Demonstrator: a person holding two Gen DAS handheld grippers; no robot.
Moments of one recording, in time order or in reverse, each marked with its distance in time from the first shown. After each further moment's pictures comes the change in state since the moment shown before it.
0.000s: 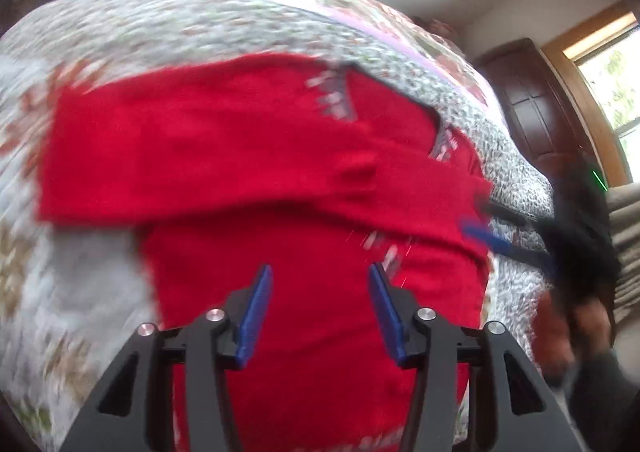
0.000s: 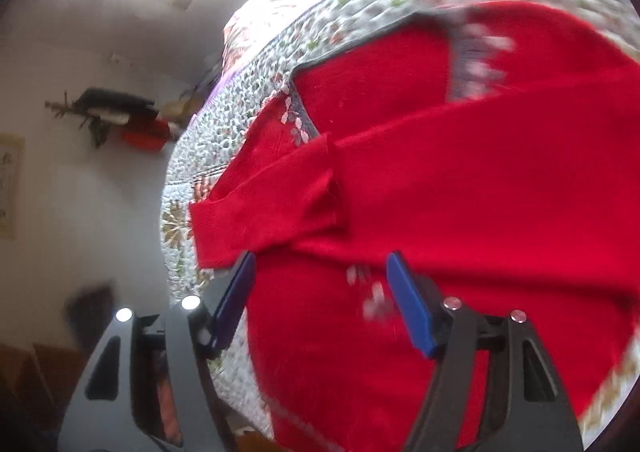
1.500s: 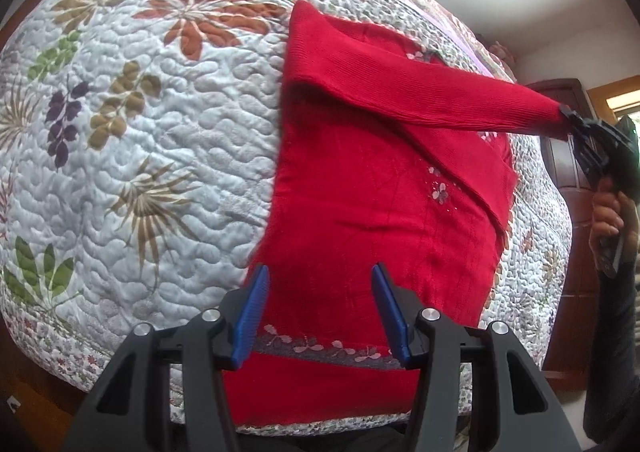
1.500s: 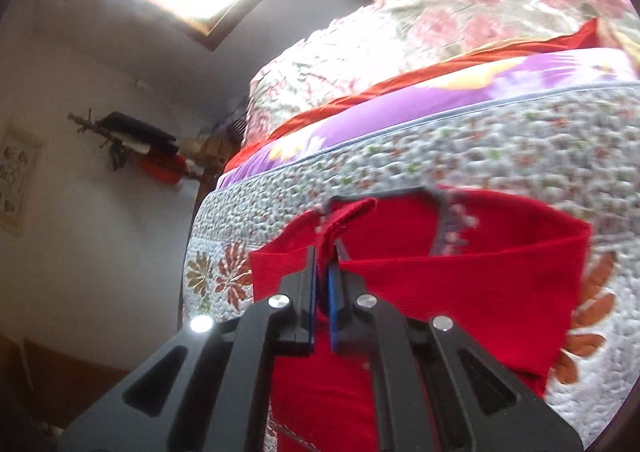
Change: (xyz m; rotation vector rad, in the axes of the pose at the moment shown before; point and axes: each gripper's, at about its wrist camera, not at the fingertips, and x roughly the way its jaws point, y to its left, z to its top) left arm -0.050 0.040 -0.071 -0.197 0.050 0.054; right arm -0.147 0.015 0.063 -0.061 -0.202 0.019
